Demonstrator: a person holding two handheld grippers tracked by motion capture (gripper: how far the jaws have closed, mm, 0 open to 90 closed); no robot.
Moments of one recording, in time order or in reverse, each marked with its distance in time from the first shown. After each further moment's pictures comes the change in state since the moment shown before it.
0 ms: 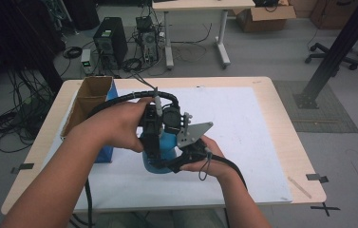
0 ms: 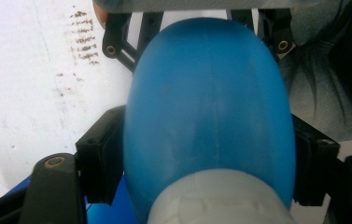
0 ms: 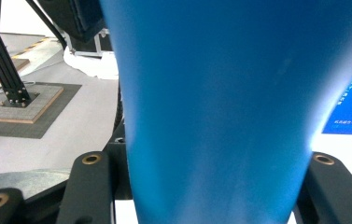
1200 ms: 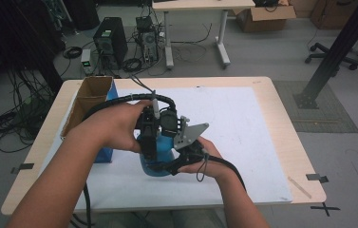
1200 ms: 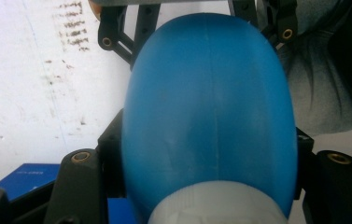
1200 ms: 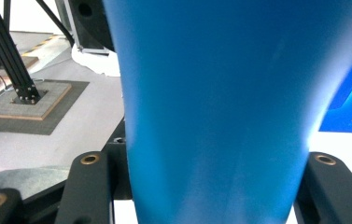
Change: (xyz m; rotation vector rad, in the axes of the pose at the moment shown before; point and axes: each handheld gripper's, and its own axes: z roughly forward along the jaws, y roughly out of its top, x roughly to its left) left arm -0.002 -0.005 0.006 0.037 -0.015 -0.010; right arm 0.001 -0.001 0.008 0.019 0.031 0.004
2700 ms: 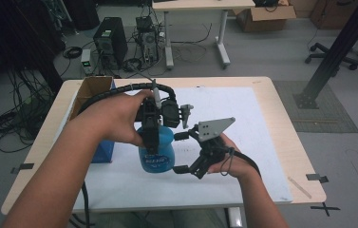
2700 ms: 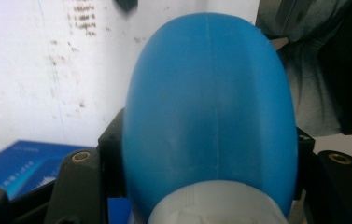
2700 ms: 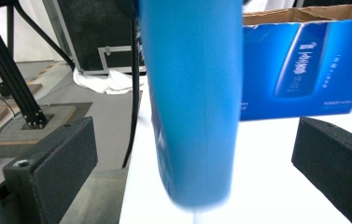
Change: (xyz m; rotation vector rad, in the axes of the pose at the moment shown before) left arm 0.008 0.002 -0.022 0.032 -0.029 -0.118; right arm 0.000 -0.006 -0.055 -0.064 -0.024 0.100
